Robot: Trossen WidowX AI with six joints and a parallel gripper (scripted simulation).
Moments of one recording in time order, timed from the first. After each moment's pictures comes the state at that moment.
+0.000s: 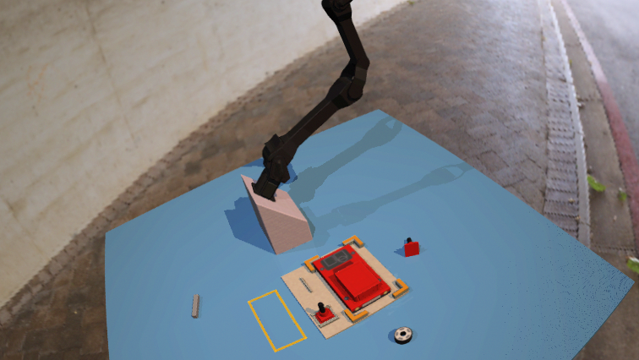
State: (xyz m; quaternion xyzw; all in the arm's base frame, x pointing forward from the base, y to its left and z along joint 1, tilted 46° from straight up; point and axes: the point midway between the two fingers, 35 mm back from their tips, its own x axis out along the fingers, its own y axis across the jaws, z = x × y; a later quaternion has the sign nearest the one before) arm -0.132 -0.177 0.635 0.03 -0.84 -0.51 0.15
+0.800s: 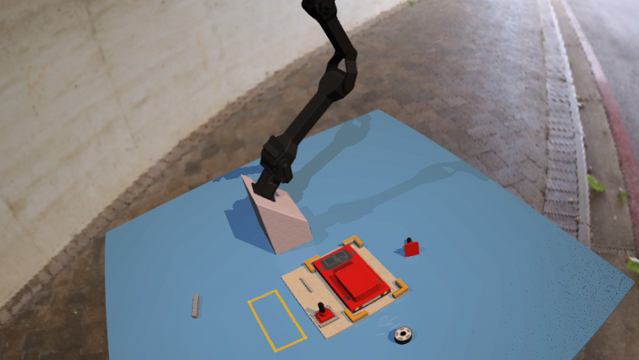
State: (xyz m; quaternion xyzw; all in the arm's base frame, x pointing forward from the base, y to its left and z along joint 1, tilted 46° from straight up) arm 0.033 -0.340 0.587 0.17 -0.55 -0.66 0.49
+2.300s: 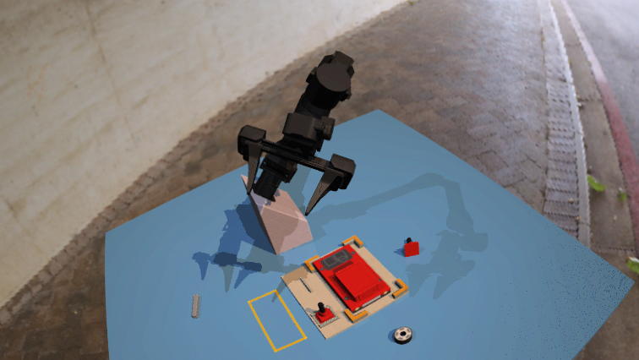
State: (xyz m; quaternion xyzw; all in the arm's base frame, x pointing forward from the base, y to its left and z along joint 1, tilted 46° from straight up) arm 0.429 -0.129 0.184 0.17 0.39 -0.13 0.90
